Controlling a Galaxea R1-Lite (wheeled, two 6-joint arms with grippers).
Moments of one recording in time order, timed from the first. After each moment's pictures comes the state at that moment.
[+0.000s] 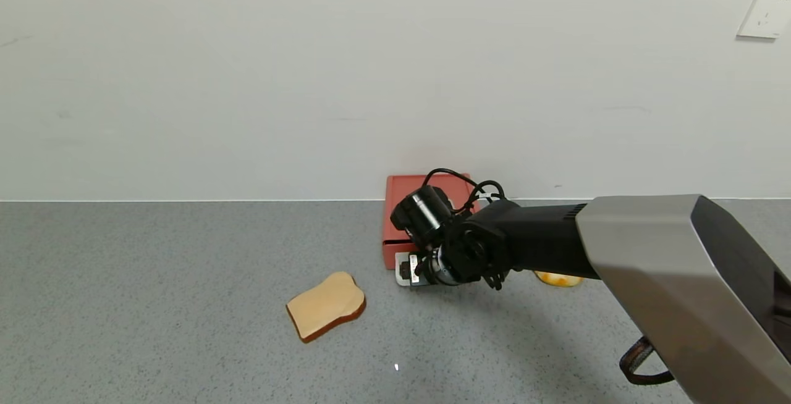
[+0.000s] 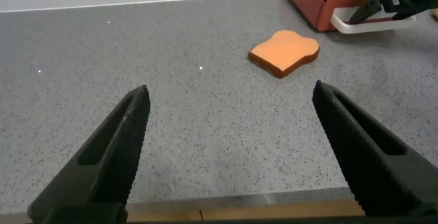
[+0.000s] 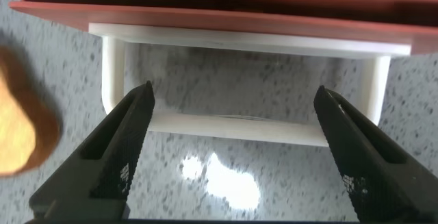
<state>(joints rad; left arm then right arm) 0.00 0.00 0.00 0.00 -0.03 0.01 0.75 2.44 -1.96 0.48 -0.34 0.54</state>
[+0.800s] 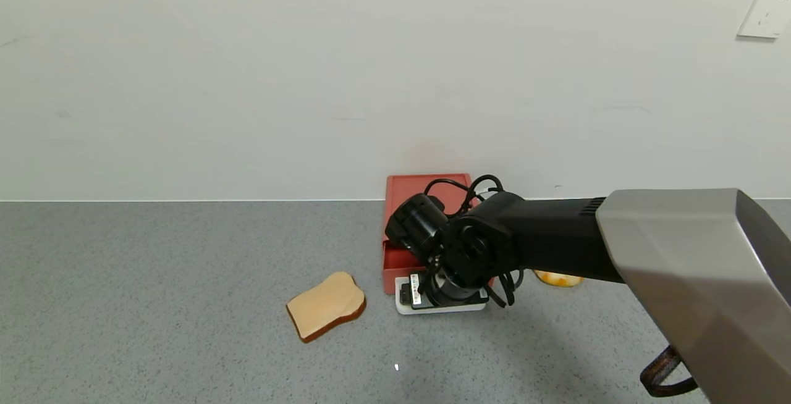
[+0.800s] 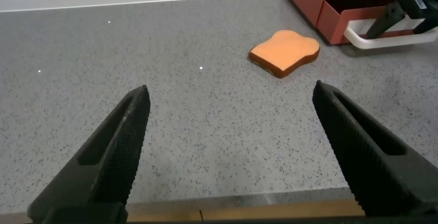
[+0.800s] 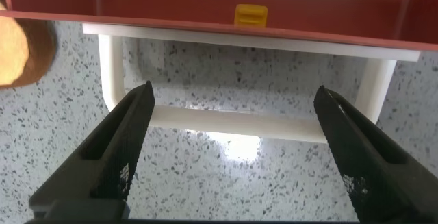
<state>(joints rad) 0.00 0.00 0.00 0.00 -0.03 0.01 0.79 2.39 -1.96 0.69 -0.27 0.63</state>
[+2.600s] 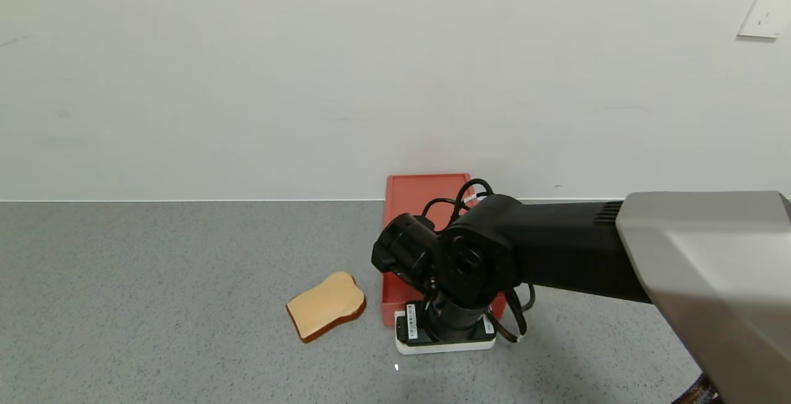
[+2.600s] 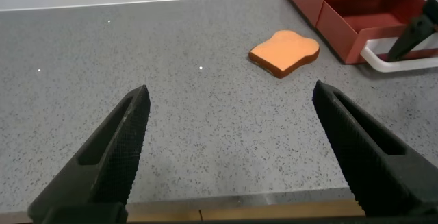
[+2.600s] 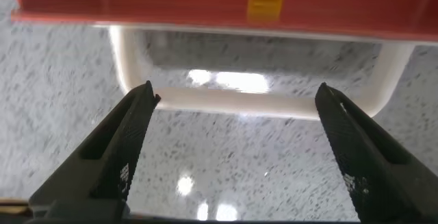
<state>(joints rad) 0.00 0.00 0.00 0.00 -0.02 0.00 0.86 2.34 -1.93 0.87 -0.17 0.77</state>
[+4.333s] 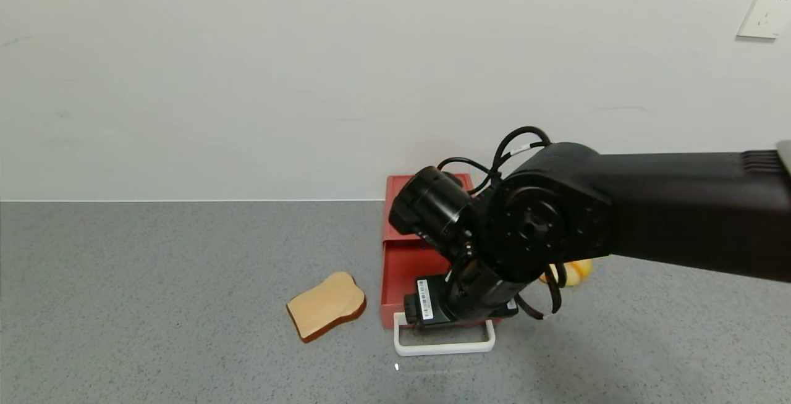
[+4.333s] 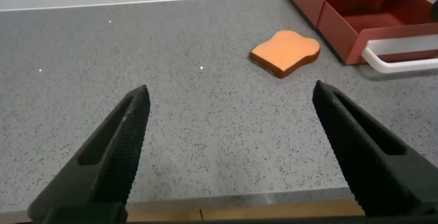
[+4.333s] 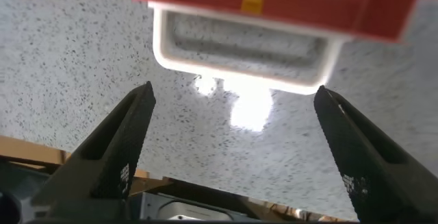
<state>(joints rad) 0.00 0.00 0.00 0.00 -0.02 0.01 0.85 2.16 -1.89 0.88 -0.16 0.65</state>
